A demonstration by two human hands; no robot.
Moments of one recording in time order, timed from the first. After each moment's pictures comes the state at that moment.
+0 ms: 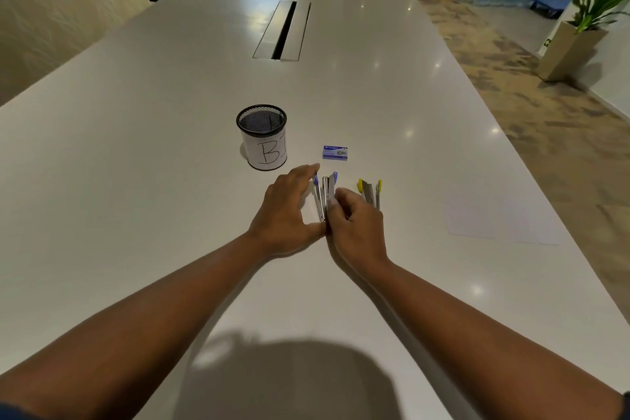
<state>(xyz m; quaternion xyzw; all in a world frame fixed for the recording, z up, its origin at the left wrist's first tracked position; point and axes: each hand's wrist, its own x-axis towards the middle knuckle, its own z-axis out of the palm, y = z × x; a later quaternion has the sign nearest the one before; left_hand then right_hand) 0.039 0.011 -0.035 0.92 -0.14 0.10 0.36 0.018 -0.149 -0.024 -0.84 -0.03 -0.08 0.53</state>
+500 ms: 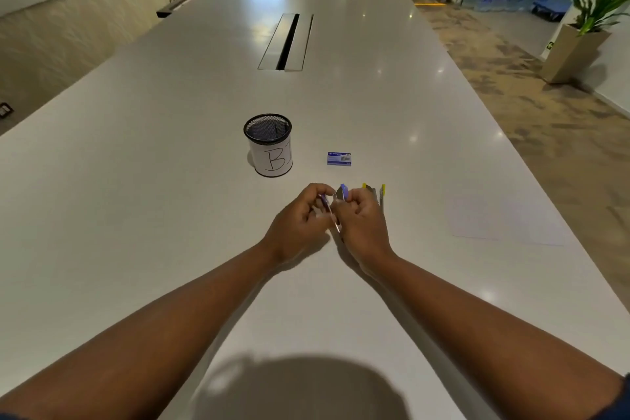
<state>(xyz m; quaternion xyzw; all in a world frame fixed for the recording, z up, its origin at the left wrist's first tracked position) 0.025 0.001 -0.030 0.80 -0.12 -0.02 0.58 0.024 -0.149 -0.019 -0.78 0.03 -0.03 0.63</state>
